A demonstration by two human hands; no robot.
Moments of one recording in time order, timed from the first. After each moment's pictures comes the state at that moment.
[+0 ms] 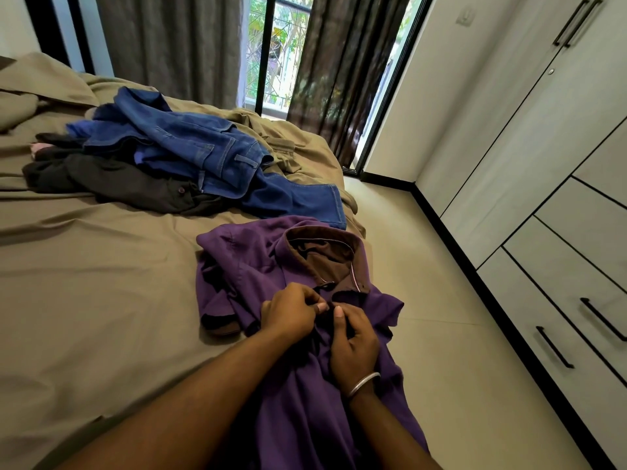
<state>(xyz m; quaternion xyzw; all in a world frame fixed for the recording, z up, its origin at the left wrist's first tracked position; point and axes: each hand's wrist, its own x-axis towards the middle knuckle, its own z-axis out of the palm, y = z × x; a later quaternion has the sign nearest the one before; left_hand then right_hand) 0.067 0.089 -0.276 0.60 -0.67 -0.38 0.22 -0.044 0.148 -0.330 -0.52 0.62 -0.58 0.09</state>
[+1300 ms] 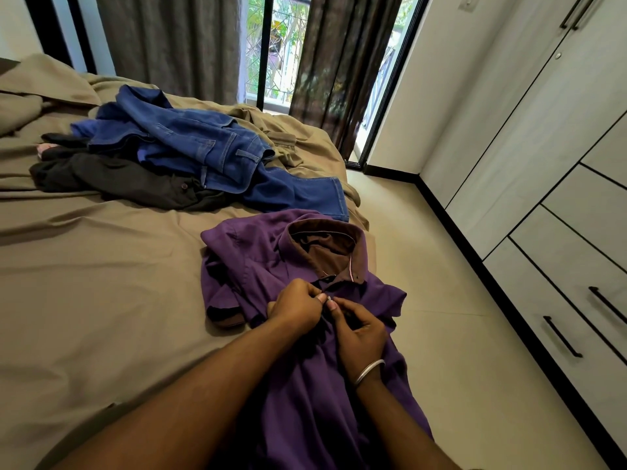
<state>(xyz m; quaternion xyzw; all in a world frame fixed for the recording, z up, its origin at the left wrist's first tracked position) 0.061 0.091 -0.282 0.62 -0.61 -0.45 0.21 -0.047 0.151 -0.327 -0.46 0.61 -0.61 0.21</state>
